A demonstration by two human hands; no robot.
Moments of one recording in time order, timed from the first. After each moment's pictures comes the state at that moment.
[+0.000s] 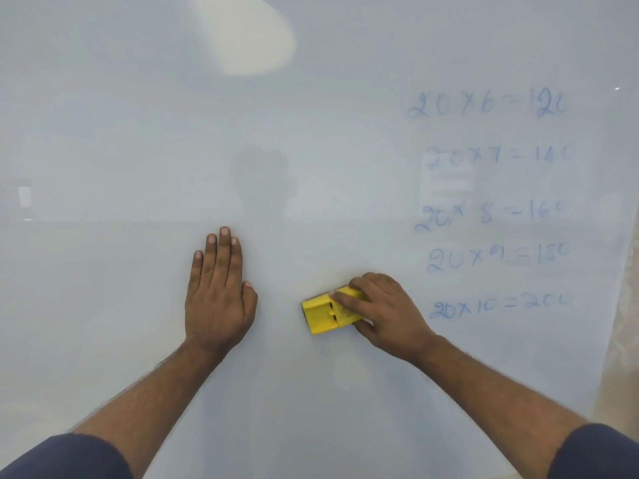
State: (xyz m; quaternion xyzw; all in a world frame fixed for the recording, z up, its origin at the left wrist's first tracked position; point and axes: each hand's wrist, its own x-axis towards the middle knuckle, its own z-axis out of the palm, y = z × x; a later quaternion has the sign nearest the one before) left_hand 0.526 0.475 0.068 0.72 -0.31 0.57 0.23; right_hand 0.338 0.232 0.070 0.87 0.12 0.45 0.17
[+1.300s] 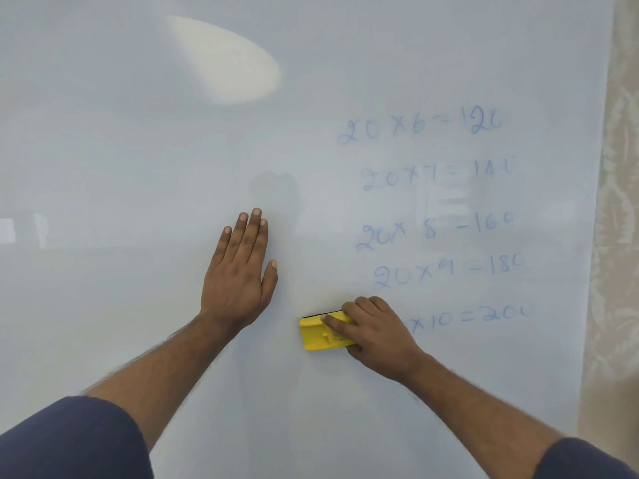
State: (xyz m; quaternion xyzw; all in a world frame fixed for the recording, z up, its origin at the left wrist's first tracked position) left_hand 0.447 0.393 0.148 0.70 -0.38 0.58 0.17; right_hand 0.286 0.174 0.070 0.85 0.10 0.46 0.25
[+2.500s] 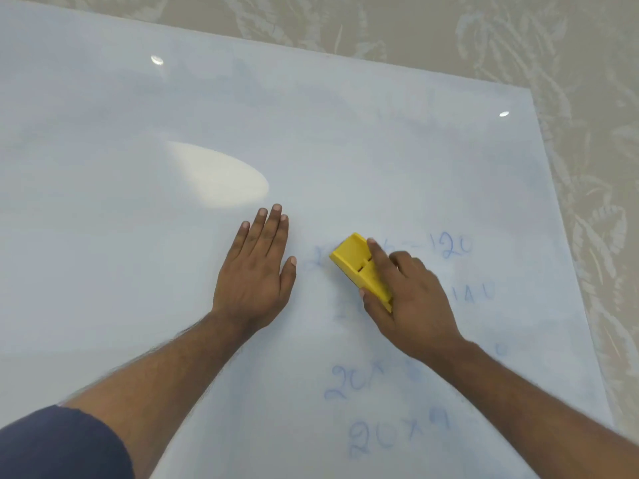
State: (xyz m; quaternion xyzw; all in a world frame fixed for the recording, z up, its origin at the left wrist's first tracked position) left_hand 0.429 0.289 0.340 0.62 -0.39 0.65 0.21; right_hand 0.244 0.117 0.307 0.76 -0.06 0.63 0.15
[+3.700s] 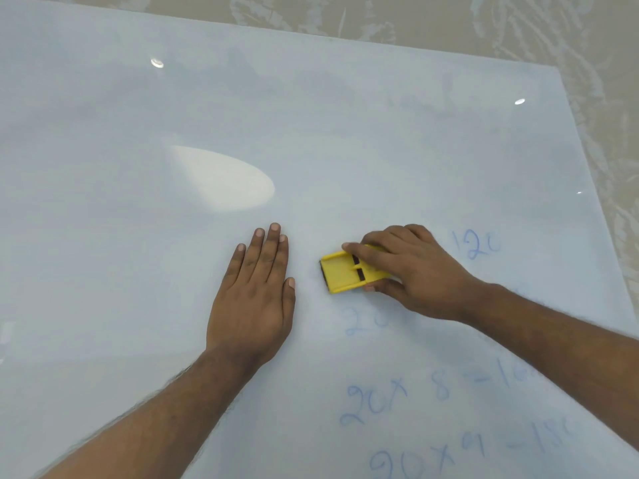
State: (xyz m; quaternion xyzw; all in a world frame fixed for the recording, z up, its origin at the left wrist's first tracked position) left_hand 0.444 0.282 0.318 0.64 -0.35 0.66 0.18; right_hand 0.262 0.079 0.373 0.80 0.08 0.51 0.32
